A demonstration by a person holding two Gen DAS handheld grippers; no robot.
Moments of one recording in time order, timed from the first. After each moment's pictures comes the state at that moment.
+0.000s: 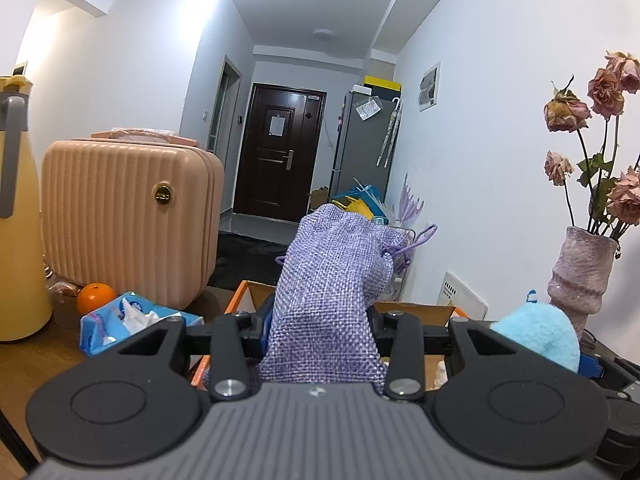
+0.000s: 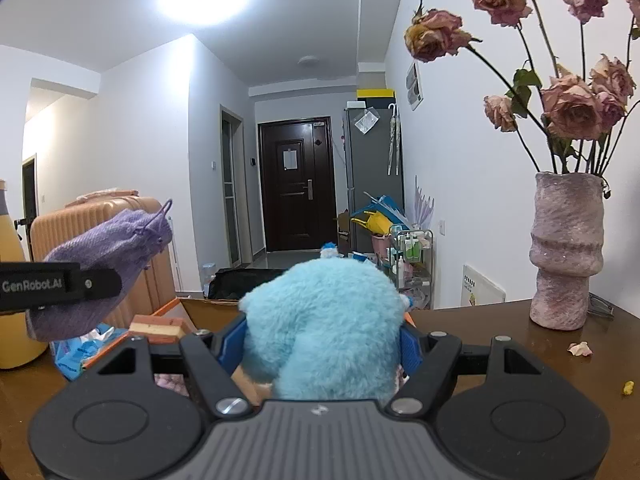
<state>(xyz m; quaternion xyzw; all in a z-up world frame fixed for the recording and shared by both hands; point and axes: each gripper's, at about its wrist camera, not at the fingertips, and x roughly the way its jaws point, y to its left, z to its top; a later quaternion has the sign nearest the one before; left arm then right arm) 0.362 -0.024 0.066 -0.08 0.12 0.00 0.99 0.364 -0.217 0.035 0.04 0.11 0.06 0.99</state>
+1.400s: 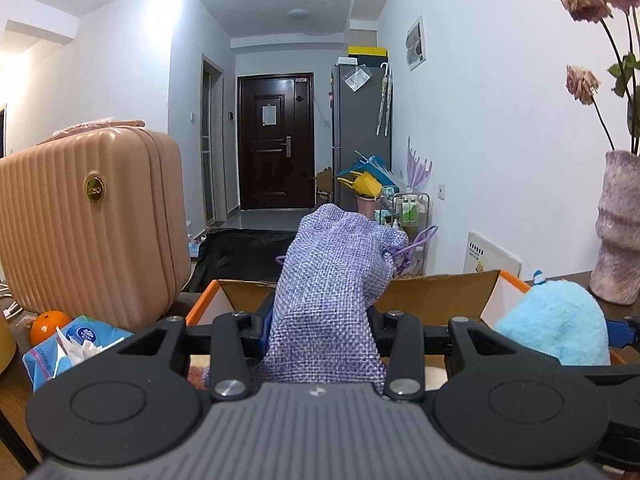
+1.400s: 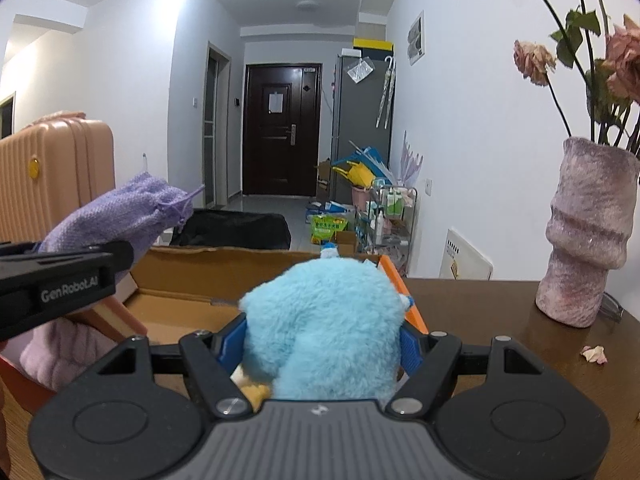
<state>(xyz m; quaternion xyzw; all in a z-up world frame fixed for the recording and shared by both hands) 0.463 -0.063 0.021 0.01 0.14 0.01 0.99 0.455 -0.206 0.004 -0.01 0.20 0.03 0.98</state>
